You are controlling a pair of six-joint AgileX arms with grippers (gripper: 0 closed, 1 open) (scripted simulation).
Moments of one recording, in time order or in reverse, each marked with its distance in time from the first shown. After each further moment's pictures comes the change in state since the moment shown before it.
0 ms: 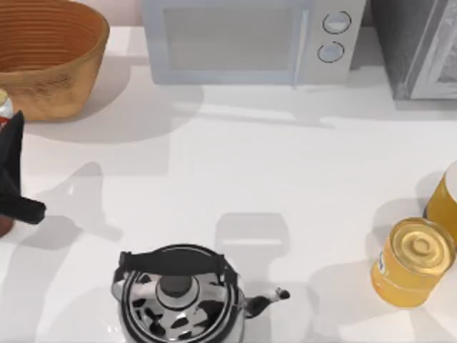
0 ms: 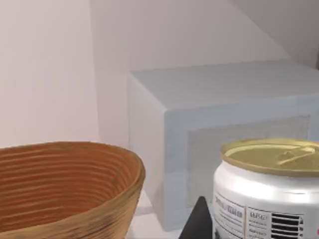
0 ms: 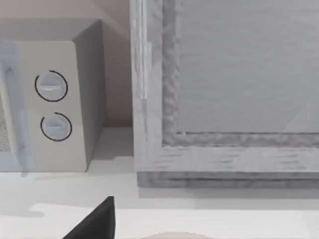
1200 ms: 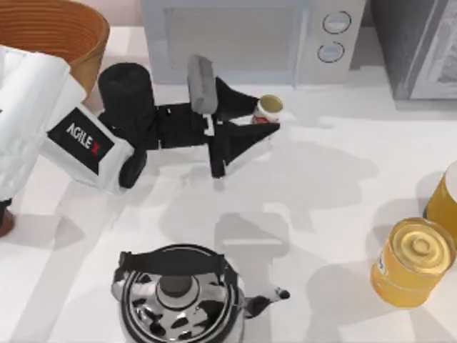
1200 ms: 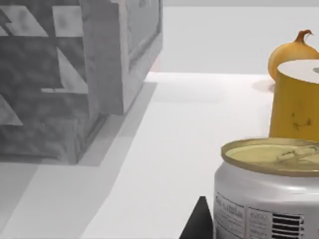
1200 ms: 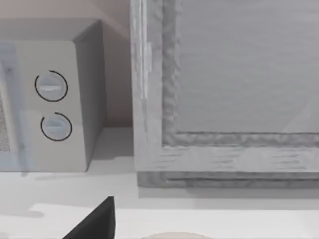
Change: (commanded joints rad) left arm -0.285 1.901 0.944 0.921 0.883 0.018; right arm 0.000 0.000 0.000 0.000 0.000 0.000
